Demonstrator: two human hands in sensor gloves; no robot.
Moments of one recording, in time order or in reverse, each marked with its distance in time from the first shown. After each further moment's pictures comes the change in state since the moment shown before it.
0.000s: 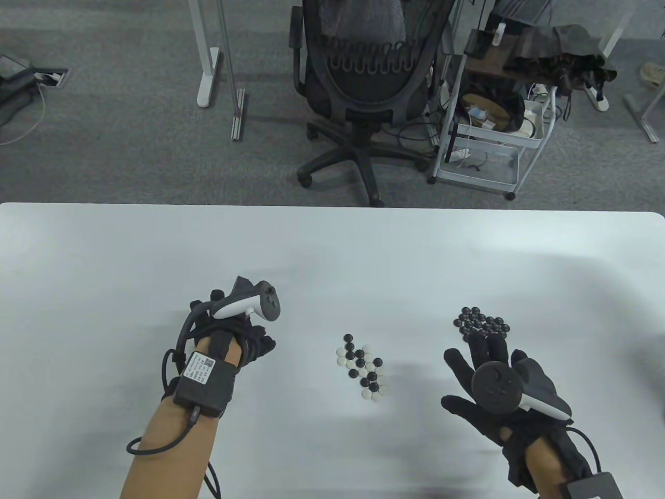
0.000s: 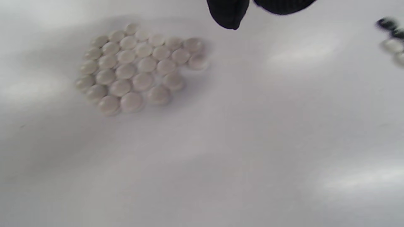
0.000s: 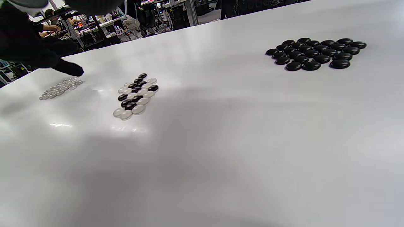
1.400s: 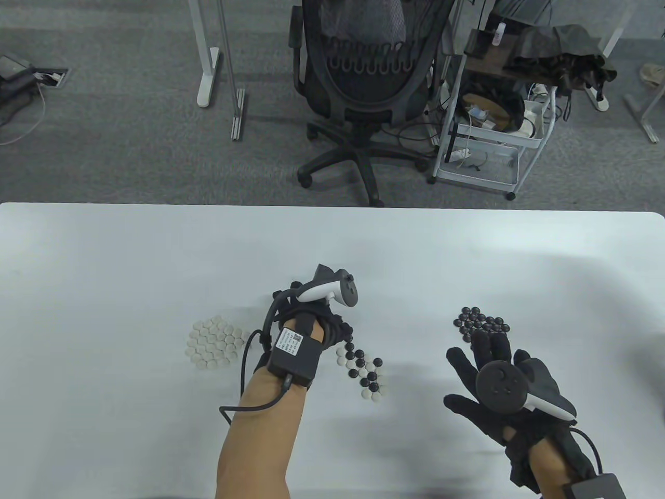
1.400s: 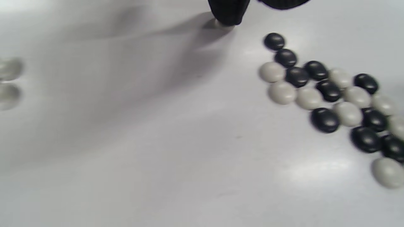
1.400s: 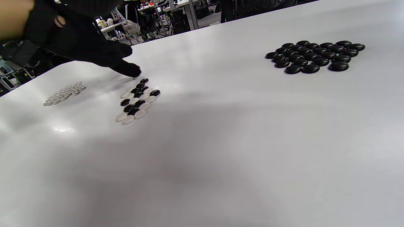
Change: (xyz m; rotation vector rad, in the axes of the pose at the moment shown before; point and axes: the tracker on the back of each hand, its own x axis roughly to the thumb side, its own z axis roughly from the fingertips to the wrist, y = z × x) left_hand 0.095 0.016 -0.058 -0.083 -0.065 0.003; right_hand -0.002 -0.004 0.004 -0.014 -0.006 -0.019
